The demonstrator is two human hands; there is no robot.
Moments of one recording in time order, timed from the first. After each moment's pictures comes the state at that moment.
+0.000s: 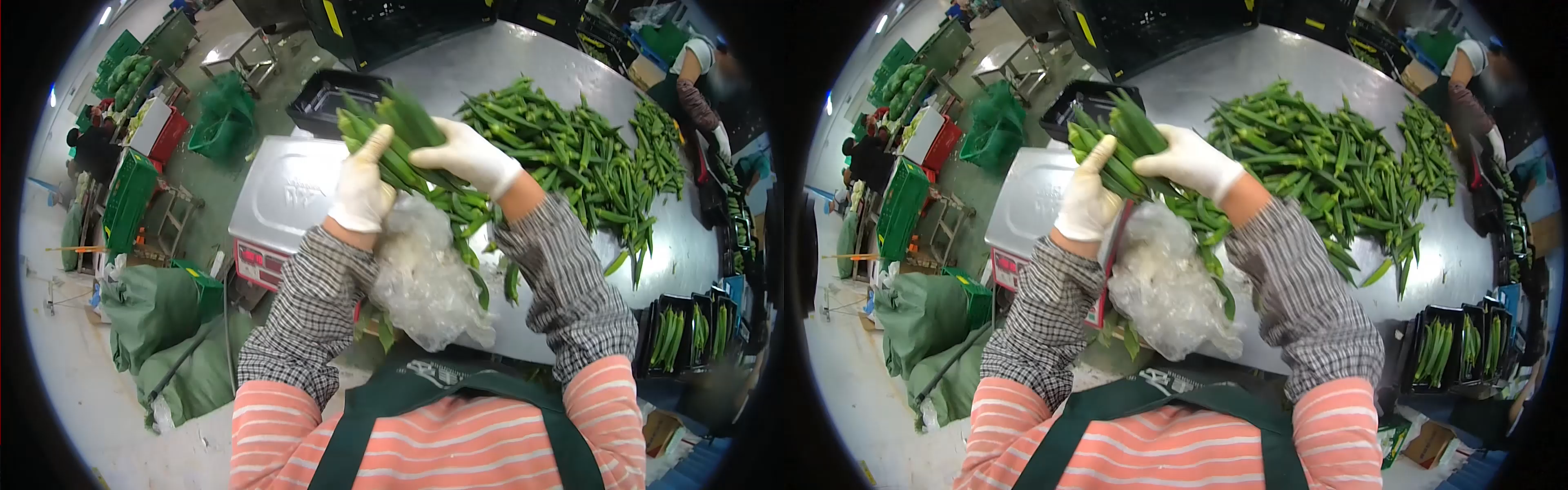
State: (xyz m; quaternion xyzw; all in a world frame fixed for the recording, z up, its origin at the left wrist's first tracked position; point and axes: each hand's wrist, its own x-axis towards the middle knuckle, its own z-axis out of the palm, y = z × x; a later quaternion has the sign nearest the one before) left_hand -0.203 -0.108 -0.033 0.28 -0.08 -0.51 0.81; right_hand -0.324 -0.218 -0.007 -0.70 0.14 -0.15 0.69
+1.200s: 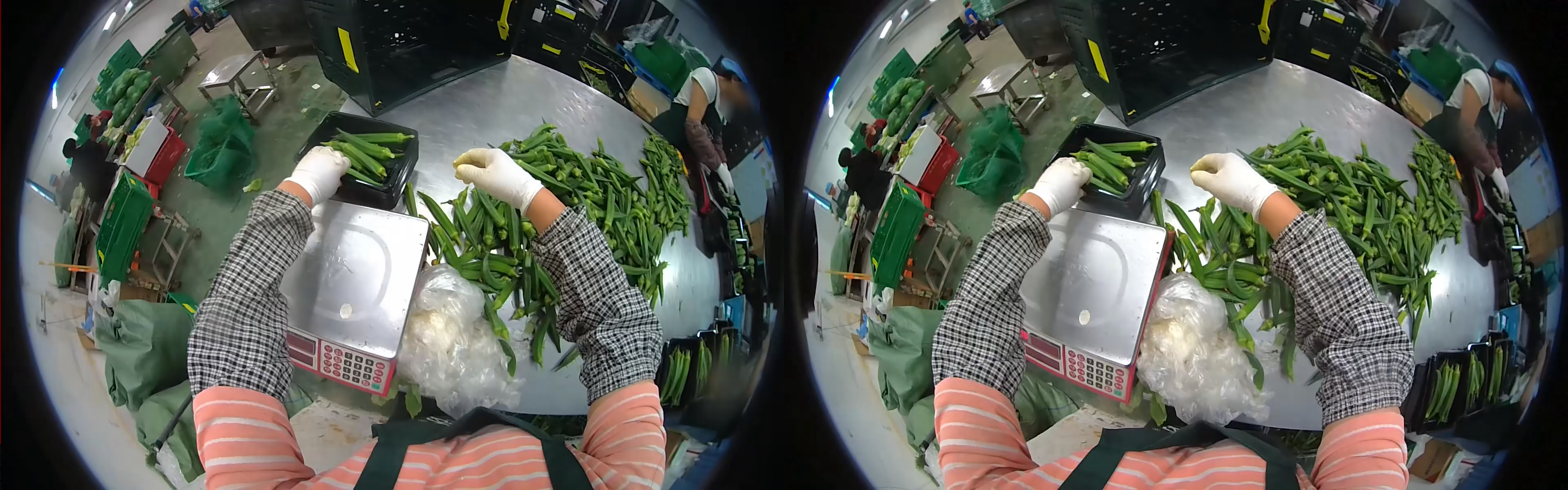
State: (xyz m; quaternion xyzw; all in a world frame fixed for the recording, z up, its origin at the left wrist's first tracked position) left_hand 0.016 -0.162 -0.051 0.69 -0.70 0.06 -0.15; right_hand -0.263 -0.317 -0.048 -0.83 0.28 -0.10 0.47
